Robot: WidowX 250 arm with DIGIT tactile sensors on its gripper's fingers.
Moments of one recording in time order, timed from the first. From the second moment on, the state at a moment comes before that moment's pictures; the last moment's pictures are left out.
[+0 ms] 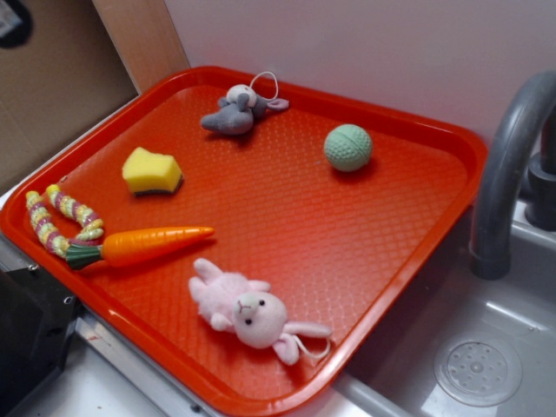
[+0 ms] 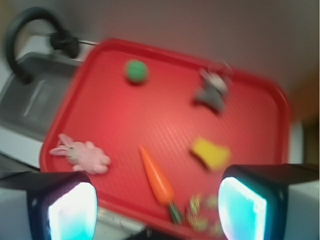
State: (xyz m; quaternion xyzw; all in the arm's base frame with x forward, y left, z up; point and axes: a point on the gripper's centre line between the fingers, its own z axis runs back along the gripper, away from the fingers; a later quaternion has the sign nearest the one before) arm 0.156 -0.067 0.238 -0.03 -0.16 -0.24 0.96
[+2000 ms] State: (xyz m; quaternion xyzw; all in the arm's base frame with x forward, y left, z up) arm 0.161 -0.162 0.022 -0.01 0.02 -0.60 0.80
